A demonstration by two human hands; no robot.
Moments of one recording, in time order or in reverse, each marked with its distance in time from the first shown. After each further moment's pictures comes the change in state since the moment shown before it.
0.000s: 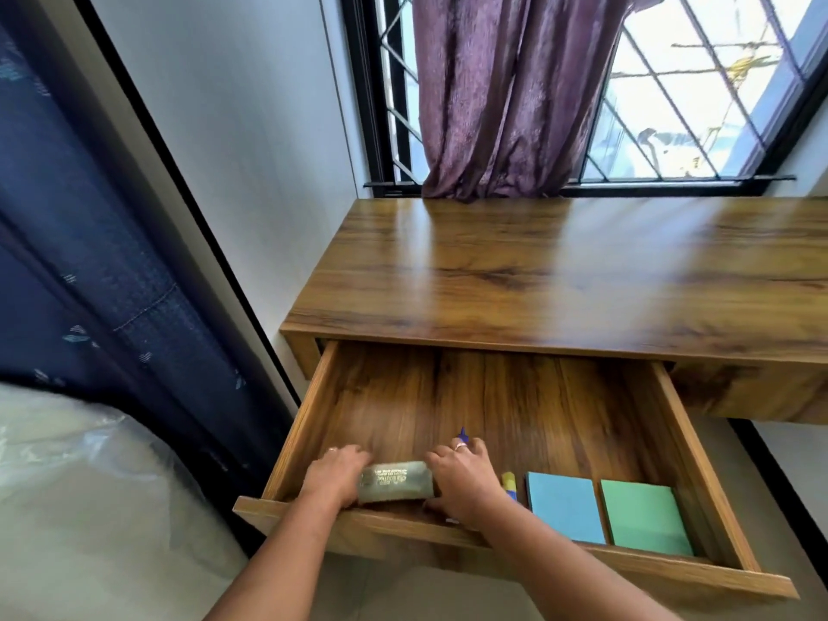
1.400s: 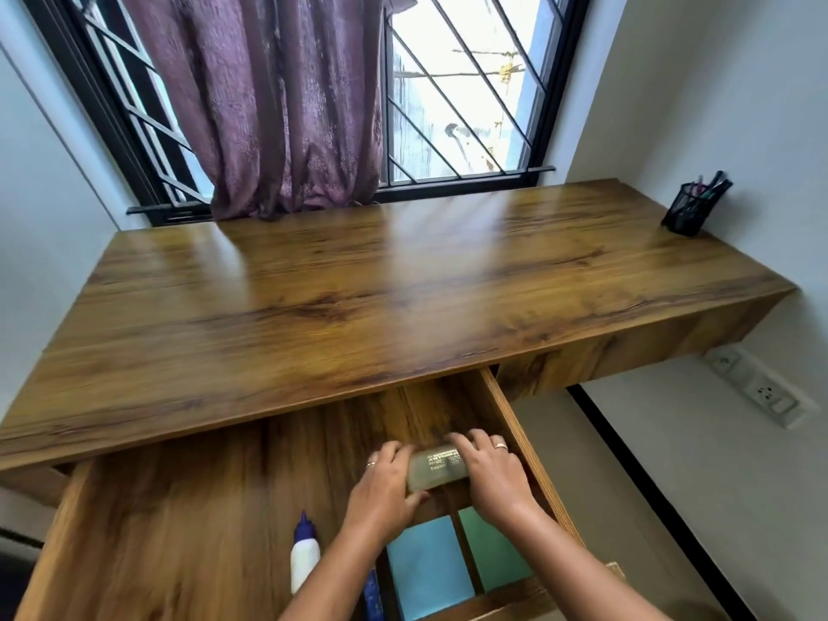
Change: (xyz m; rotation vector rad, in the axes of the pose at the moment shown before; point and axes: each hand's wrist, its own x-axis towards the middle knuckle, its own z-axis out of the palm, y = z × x) left_hand 0.094 0.250 -0.019 -0.330 0.186 0.469; right_hand -0.084 0.199 -0.014 0.184 0.163 0.671
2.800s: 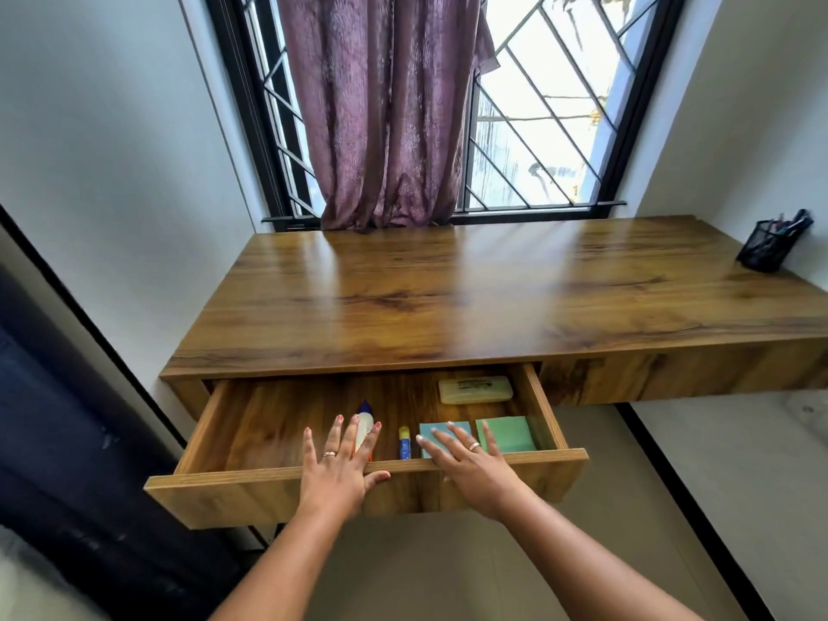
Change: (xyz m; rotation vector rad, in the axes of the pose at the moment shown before) left_hand -0.107 -0.058 -0.040 0.571 -0.063 -0.297; right_hand -0.054 -0.044 -0.001 -0.185 -0.017 -0.549
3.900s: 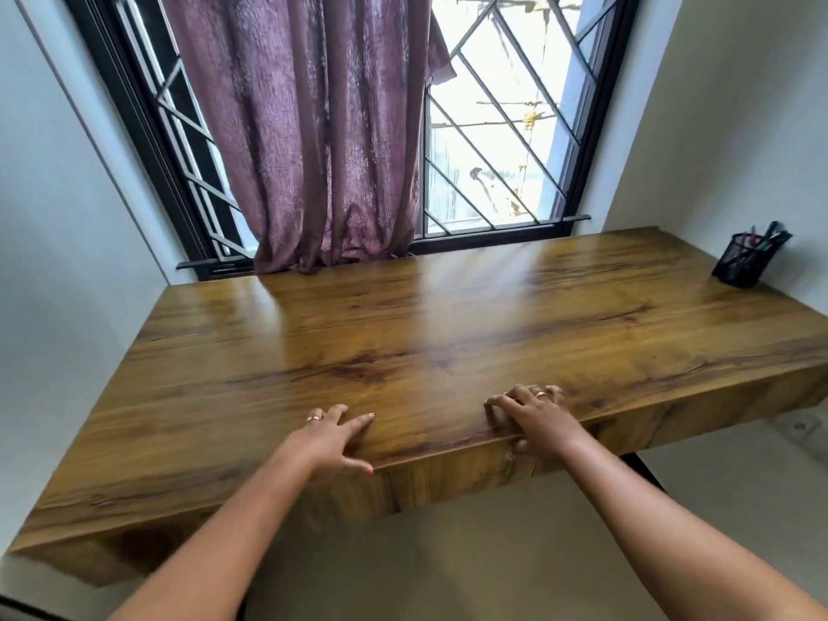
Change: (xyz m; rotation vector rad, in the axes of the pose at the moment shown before) left_hand 0.219 -0.038 -0.108 -0.106 -0.204 0.250; right_hand 0.123 0.187 -0.065 -0.153 -0.077 0.384
